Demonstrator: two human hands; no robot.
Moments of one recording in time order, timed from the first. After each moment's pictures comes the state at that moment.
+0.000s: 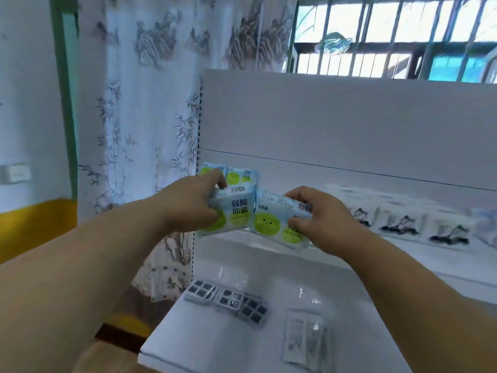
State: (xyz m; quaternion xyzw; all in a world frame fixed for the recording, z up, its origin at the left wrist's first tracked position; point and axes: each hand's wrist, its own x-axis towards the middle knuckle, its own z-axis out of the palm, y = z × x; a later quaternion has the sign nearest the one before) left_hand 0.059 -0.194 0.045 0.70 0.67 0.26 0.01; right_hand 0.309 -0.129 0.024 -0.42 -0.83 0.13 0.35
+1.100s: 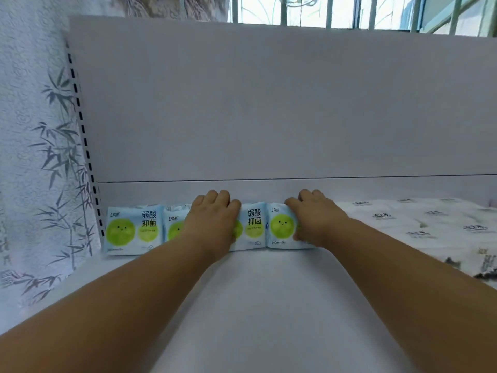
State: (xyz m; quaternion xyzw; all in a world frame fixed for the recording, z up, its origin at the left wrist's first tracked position) left_hand 0.035 0.227 0.000 0.78 0.52 0.14 -0.31; right_hand 0.261 0.222 0.013 -0.64 -0.75 -0.17 0.08
